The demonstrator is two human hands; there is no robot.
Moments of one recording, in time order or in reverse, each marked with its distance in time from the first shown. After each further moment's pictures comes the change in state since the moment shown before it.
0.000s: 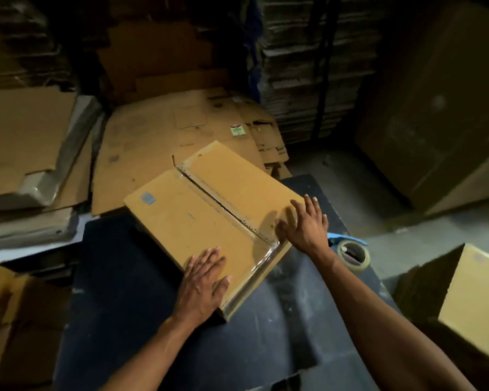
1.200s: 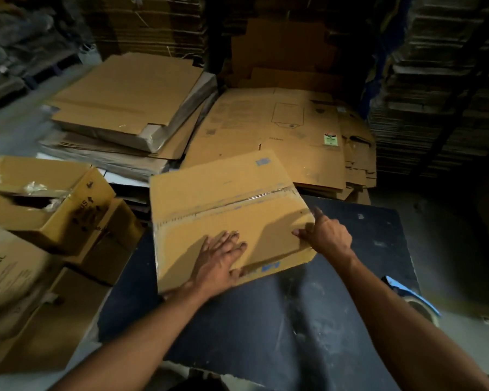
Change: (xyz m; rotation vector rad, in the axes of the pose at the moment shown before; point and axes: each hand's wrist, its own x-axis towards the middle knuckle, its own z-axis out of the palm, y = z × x) left_hand -0.028 -0.001 -0.055 0.278 -0.111 -0.353; right_hand 0.032 -0.102 0.022 -0.340 -0.311 -0.178
